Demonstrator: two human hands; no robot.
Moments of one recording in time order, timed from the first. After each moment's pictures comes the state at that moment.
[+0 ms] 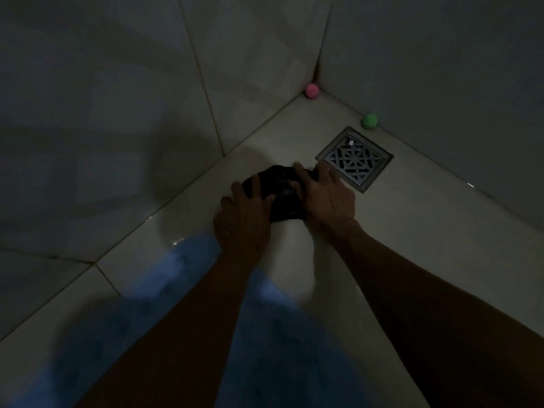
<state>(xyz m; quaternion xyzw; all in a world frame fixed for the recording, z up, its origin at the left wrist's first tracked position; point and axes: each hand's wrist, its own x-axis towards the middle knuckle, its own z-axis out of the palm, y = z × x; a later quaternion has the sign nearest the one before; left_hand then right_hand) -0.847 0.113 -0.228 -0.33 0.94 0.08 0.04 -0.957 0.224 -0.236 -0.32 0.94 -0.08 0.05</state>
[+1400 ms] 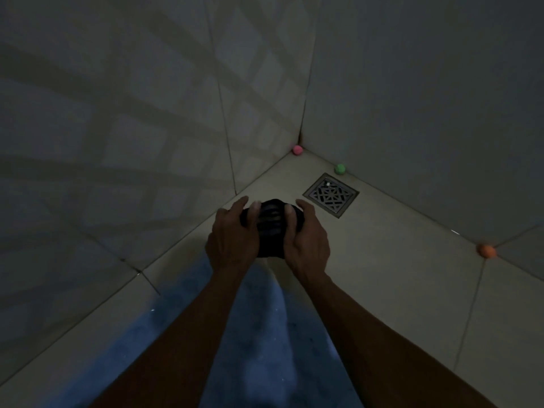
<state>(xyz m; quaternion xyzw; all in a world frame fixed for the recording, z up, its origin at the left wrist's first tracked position) -0.770 0.127 -0.112 -0.39 0.84 0.33 -0.17 -0.828 0.232 -0.137 -0.09 0.87 -0.48 0.03</state>
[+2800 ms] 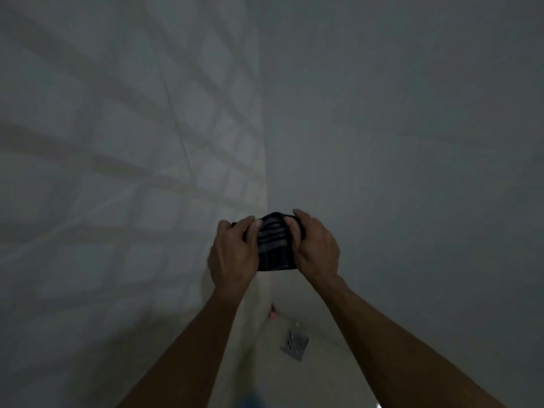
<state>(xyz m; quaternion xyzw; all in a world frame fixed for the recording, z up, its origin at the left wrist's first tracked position) -0.816 0.139 0.787 -0.23 0.88 0.32 -0.27 -0.876 0.270 0.767 -0.13 0.88 -0.43 -0.17</state>
